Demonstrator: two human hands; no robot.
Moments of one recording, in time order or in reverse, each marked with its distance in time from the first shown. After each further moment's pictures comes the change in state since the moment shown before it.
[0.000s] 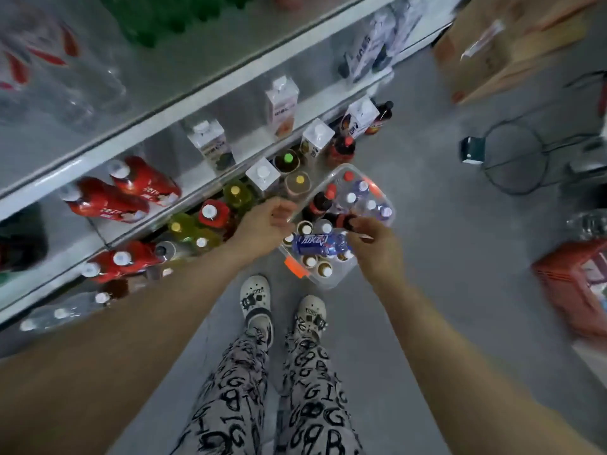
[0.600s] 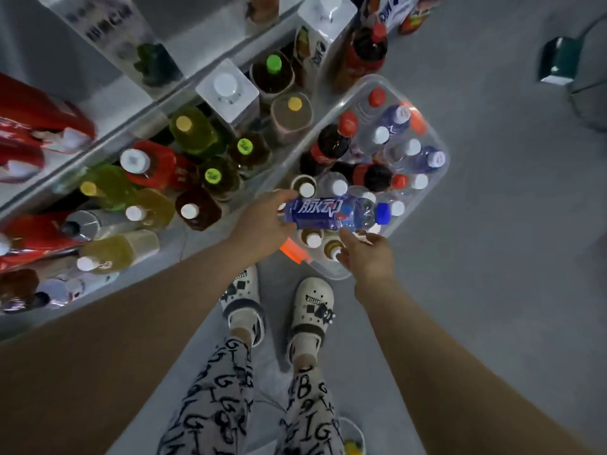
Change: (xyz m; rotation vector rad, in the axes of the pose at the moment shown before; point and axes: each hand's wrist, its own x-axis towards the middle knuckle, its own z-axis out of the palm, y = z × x) left_hand 0.161 -0.212 0.114 0.254 -0.072 0.000; right_hand 0.135 0.207 0.154 0.427 0.085 0.613
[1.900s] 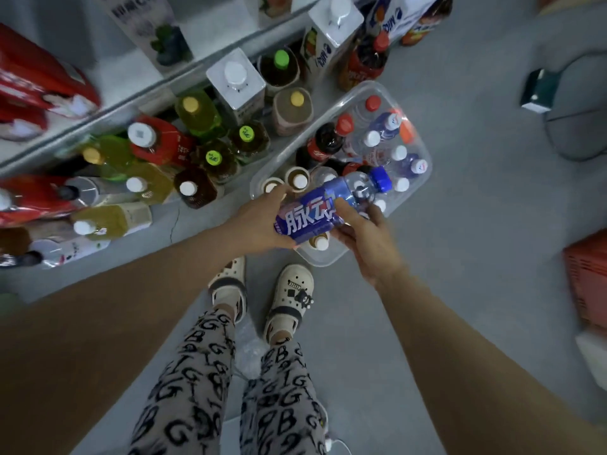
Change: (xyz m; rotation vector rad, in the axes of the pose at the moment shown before) left_hand -0.035 0.027 -0.014 0.101 -0.220 -0.054; right_hand -0.028 -0.047 -0.031 0.073 -0.387 -0.123
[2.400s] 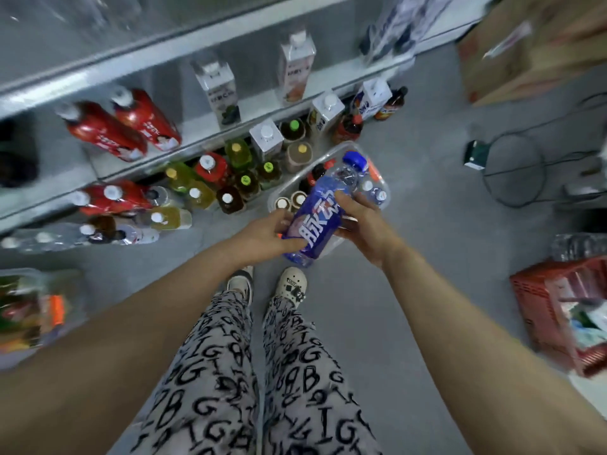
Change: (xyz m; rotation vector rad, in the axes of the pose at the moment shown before) left_hand -0.224 0.122 -0.032 -0.385 0.048 -0.058; right_hand -0.194 -0.108 -0.005 -0.249 -0.271 -0.097
